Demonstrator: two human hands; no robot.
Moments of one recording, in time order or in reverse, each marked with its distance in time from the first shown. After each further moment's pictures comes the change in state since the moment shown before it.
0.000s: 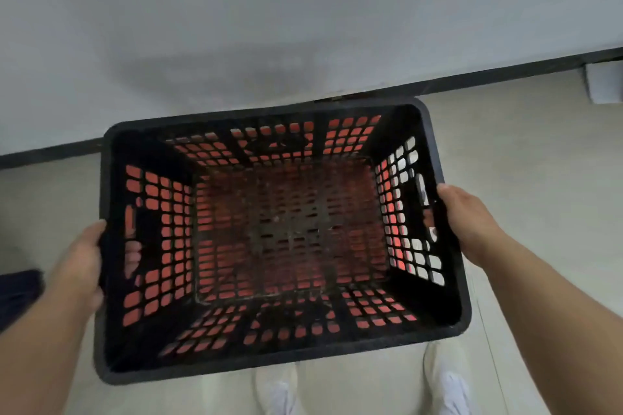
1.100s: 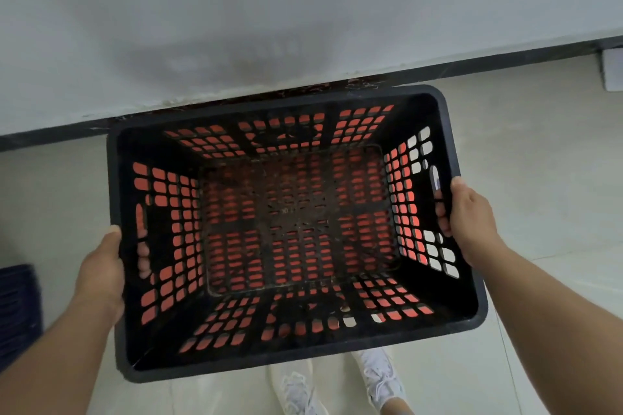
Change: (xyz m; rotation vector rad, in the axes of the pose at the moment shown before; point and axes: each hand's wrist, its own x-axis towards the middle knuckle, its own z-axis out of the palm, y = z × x) left_hand 0.023 -0.028 -0.006 0.034 0.082 0.093; right_hand -0.008 0.009 0.057 -0.019 0.198 0.000
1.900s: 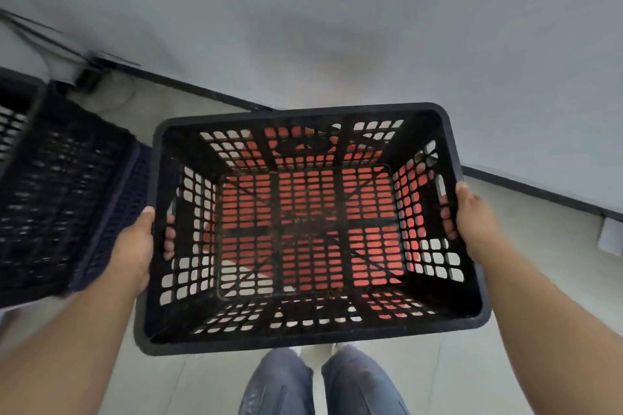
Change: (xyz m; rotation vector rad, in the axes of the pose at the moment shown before) left_hand -0.237 0.023 -0.215 -0.417 0.194 -0.147; right_hand -0.205 -0.191 -0.067 -0.247 -0.289 -0.162
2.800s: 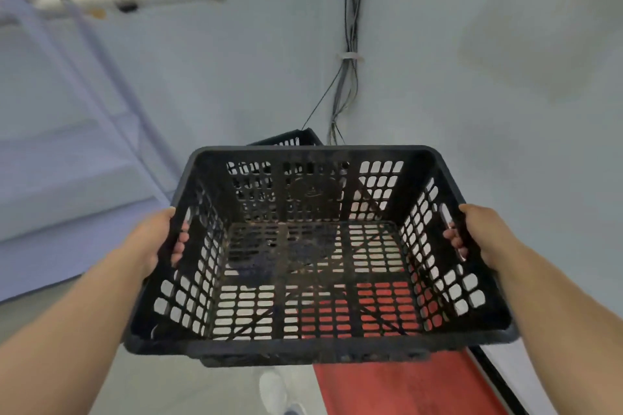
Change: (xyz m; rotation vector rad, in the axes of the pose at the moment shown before) left_hand -0.194 0.053 -0.317 -0.479 0.440 -0.007; right_hand -0.255 -0.290 0.200 -0.363 -0.612 -0.527
